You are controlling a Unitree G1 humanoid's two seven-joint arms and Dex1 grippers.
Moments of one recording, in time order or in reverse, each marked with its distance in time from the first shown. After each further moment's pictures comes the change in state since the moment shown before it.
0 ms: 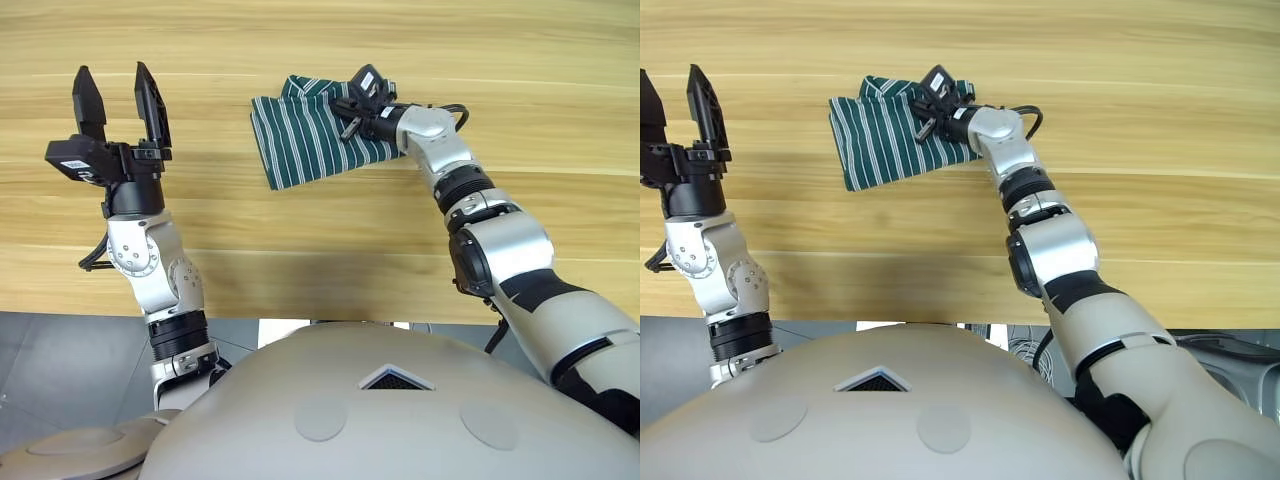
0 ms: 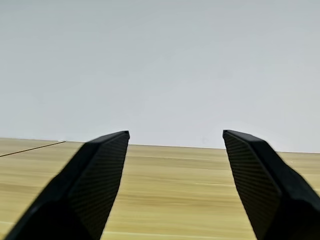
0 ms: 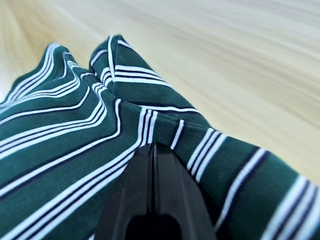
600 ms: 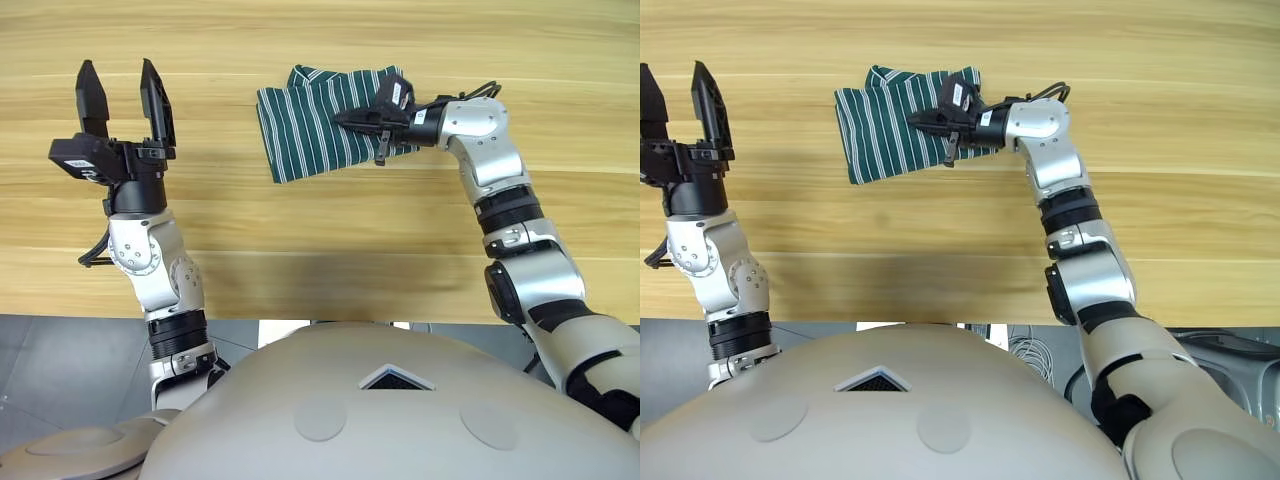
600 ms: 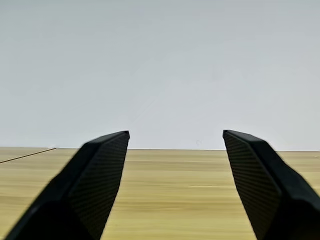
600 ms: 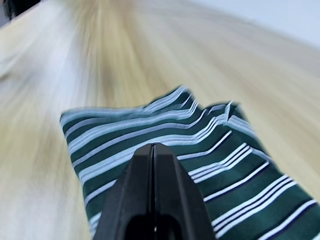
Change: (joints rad) left arm -0.004 0.024 -0.019 0.008 -0.001 -0.031 -0.016; right arm 0.108 -0.162 0.143 -0.376 0.028 -0.001 0.406
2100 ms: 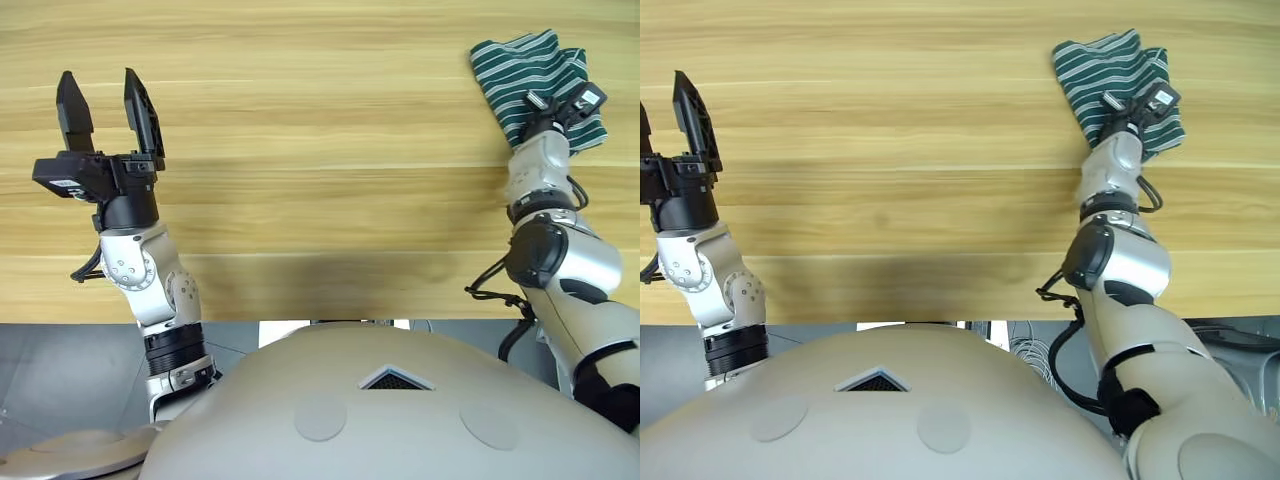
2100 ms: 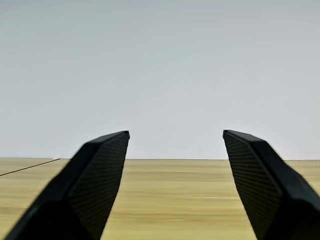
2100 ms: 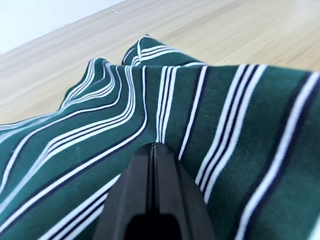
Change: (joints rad) left arm 0.072 -0.011 0.011 -0.075 -0.007 -0.036 0.032; right arm -0.058 0.012 -0.729 0.522 0.244 -0.083 -1.204
